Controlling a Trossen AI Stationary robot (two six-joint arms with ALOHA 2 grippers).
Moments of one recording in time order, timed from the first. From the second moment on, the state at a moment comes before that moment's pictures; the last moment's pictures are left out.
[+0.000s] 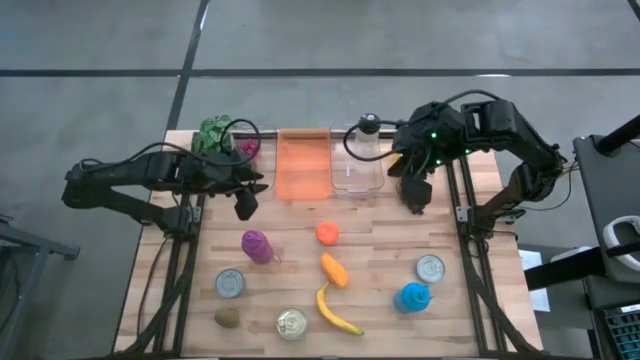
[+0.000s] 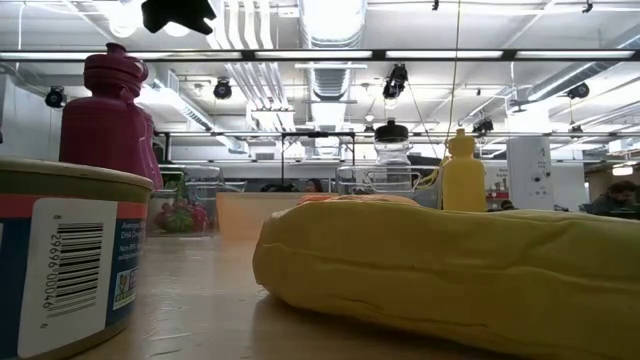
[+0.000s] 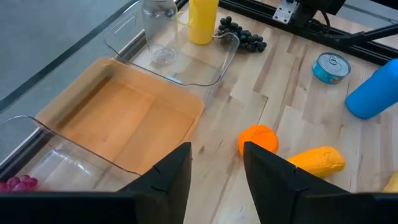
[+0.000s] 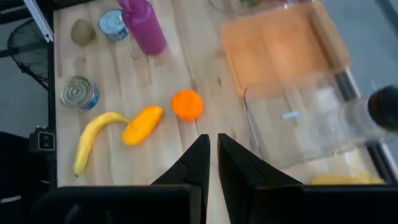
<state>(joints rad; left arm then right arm) -0.01 1.04 1.20 -0.88 -0.31 -0.36 -0.08 1.55 2.18 -1.57 -0.02 0.21</state>
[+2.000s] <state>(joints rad) -0.01 1.05 1.20 -0.86 -0.31 -0.31 -0.19 1.15 0.93 -1.16 0.20 0.99</state>
